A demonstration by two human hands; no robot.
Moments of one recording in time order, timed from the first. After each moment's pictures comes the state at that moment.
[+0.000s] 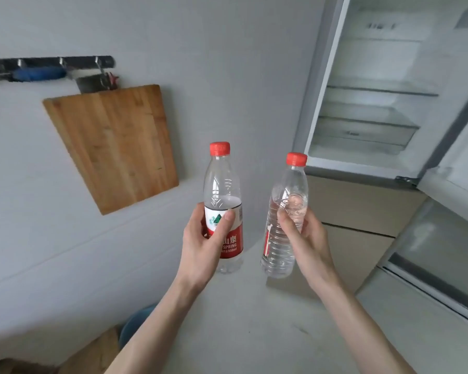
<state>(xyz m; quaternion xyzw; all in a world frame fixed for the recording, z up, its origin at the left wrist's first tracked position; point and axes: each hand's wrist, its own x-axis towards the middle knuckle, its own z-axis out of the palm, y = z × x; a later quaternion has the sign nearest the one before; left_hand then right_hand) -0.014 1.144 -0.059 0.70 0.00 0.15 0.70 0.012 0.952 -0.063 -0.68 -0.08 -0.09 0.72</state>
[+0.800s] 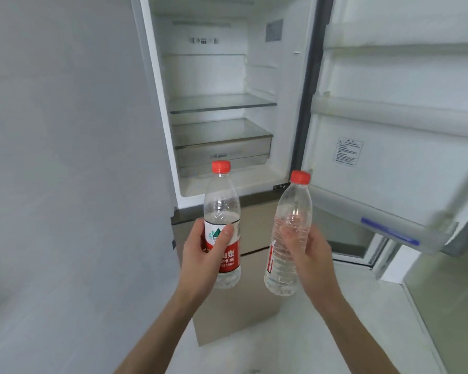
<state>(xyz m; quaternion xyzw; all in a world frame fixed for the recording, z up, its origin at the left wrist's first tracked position) 0.260 0.910 -0.075 0.68 -0.20 -0.06 0.70 0.157 0.741 -0.073 -0.70 0.16 -0.33 0.62</state>
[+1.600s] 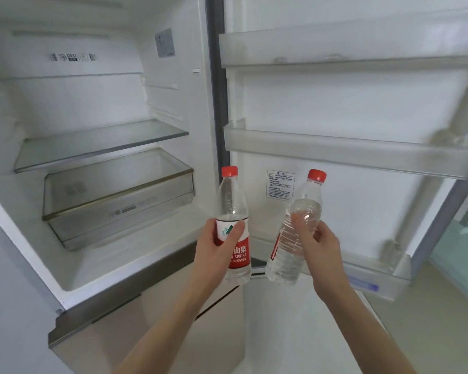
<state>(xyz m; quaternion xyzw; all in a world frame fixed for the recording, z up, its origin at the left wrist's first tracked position) 0.384 0.617 -0.063 0.67 -0.28 -0.21 0.65 0.229 0.497 -0.055 -0.58 0.35 -0.44 0.59</state>
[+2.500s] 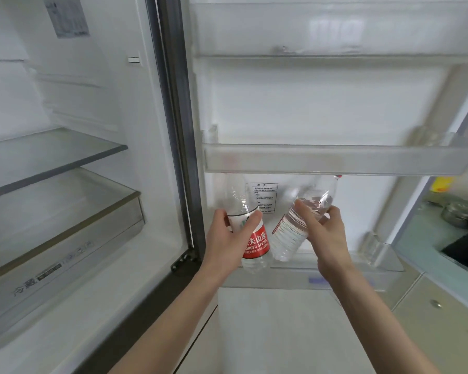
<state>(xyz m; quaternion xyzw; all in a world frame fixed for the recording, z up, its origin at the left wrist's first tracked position) 0.454 0.497 -0.052 0.59 -0.39 -0.35 0.61 0.280 0.428 -0.044 -0.48 0.47 -0.54 0.51</state>
